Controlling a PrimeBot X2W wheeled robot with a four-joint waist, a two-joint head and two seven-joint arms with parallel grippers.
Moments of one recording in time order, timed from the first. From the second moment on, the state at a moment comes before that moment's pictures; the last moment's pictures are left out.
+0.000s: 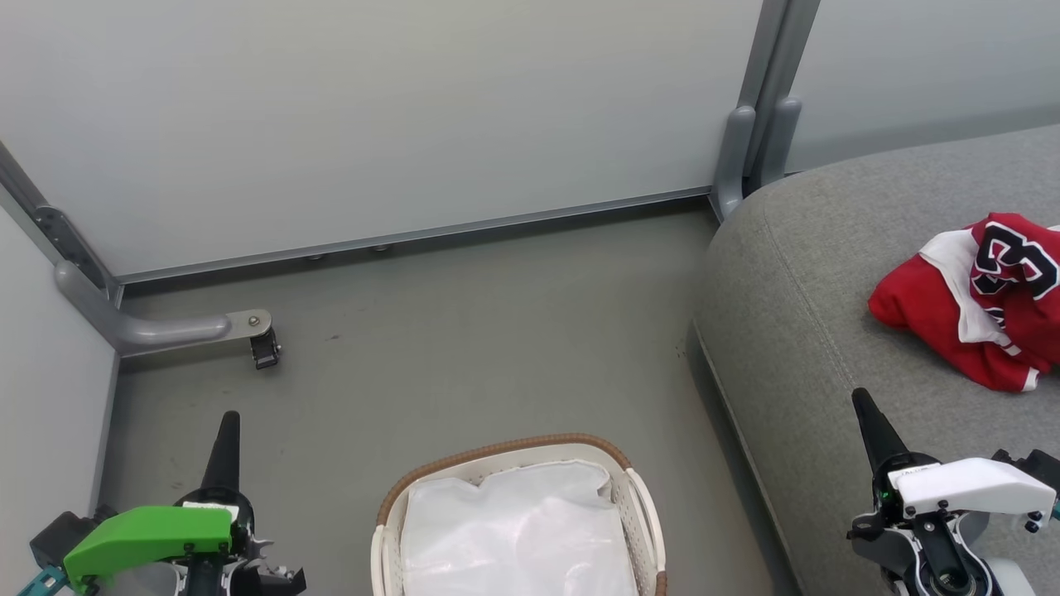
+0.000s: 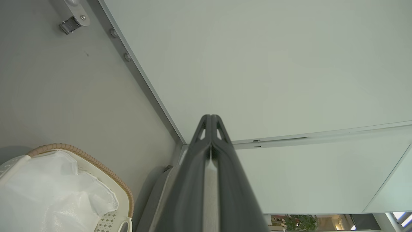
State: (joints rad) left arm -0.07 0.05 0.09 0.27 -1.38 -0.12 0.05; right arm -0.10 -0.05 -0.08 0.27 1.38 0.13 0.05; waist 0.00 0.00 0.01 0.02
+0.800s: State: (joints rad) left arm -0.09 0.05 0.11 0.25 -1.55 -0.12 0.10; right arm -0.10 -0.05 -0.11 0.25 1.55 0.13 0.10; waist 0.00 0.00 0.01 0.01
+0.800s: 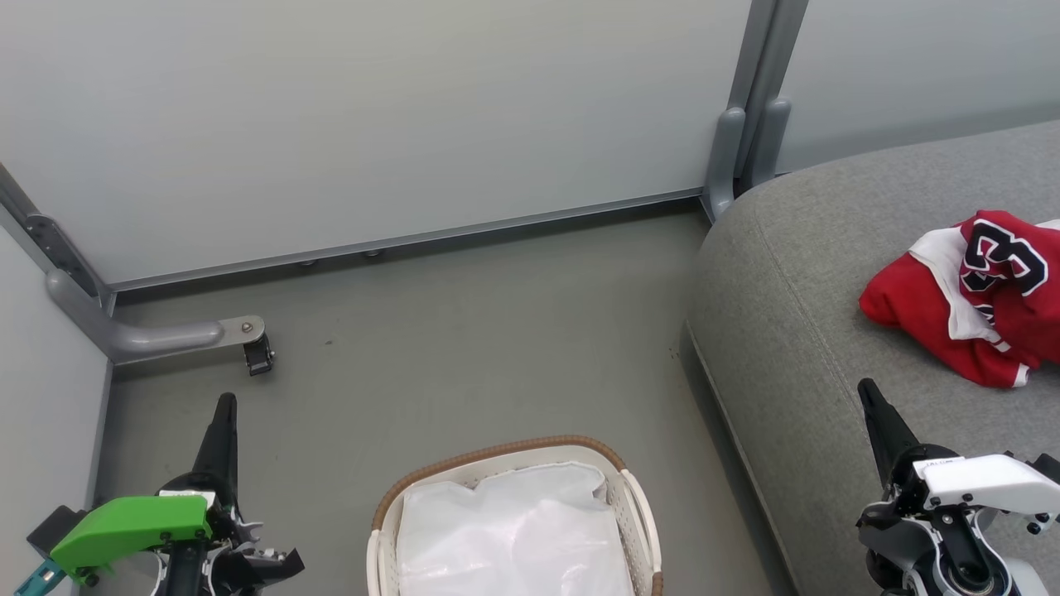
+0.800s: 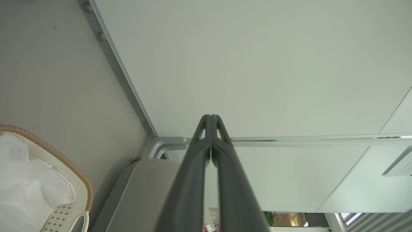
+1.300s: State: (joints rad) left arm -0.10 0.05 0.11 0.25 -1.61 -0.13 0.11; right arm -0.10 -0.05 -0.11 0.25 1.61 0.13 0.11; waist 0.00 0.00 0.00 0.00
